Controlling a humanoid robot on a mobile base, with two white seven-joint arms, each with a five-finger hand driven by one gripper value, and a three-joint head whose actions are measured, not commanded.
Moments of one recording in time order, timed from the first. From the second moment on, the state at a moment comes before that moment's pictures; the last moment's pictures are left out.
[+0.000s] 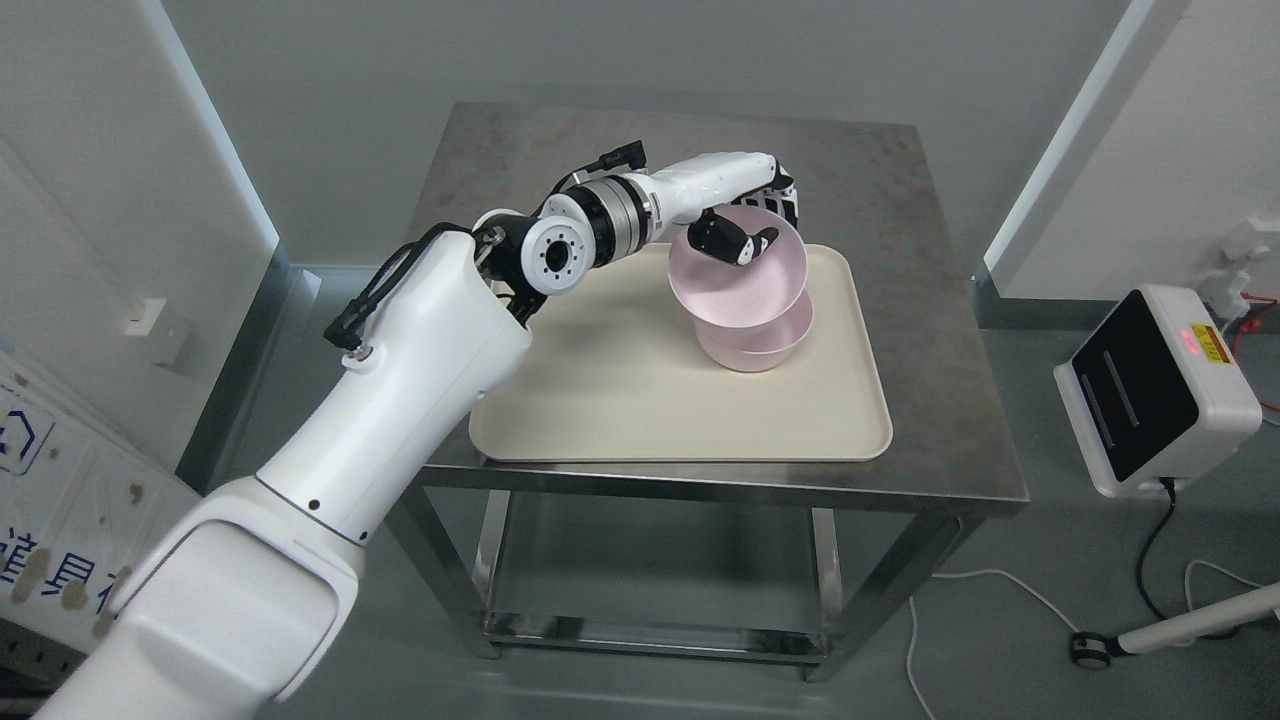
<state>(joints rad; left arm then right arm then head) -1.18 0.01 -0.67 -0.93 -0.43 -0.08 -0.47 0.05 0.00 0.00 -0.05 0.00 -0.19 0.00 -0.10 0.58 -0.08</state>
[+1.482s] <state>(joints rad) -0.92 0.00 -0.44 -1.10 -0.13 -0.23 -0.49 0.05 0.00 0.00 -0.05 0.00 -0.19 0.00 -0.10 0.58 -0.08</state>
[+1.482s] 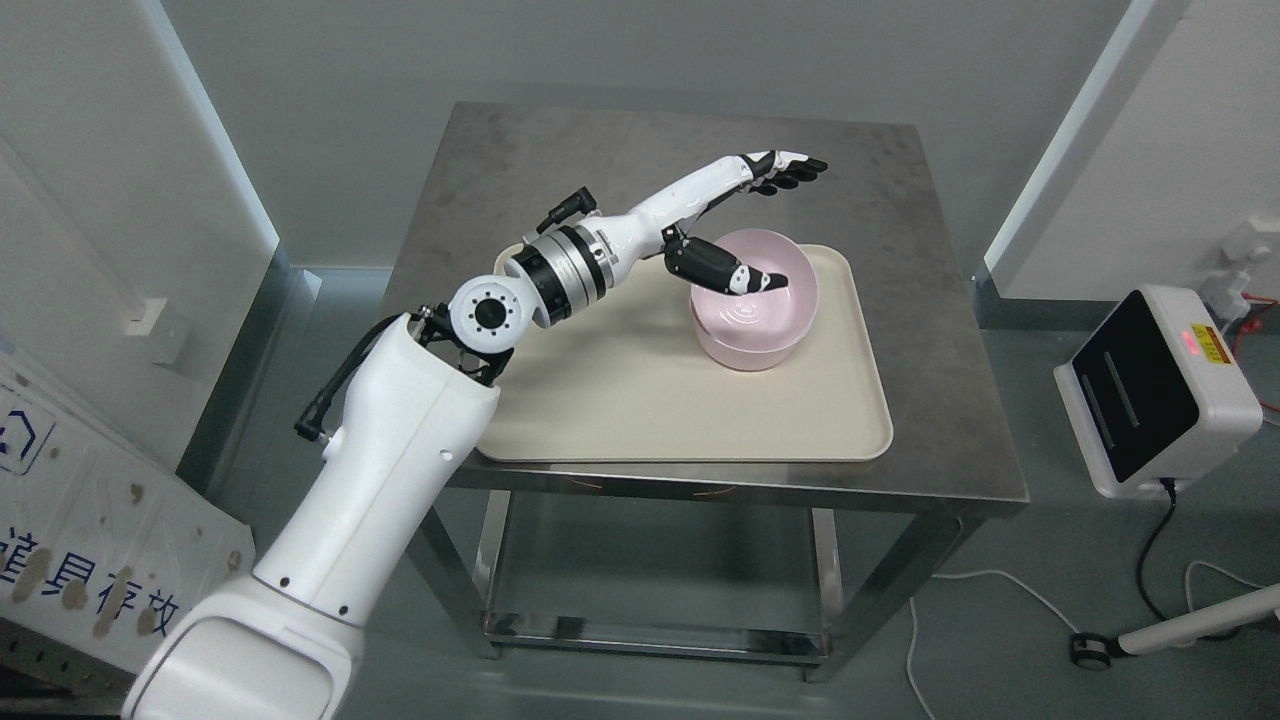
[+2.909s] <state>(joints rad) -0.84 0.00 -0.51 -1.35 -0.82 -0.04 -0.71 0.05 0.00 0.00 -0.05 0.00 -0.19 0.00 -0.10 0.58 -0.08</state>
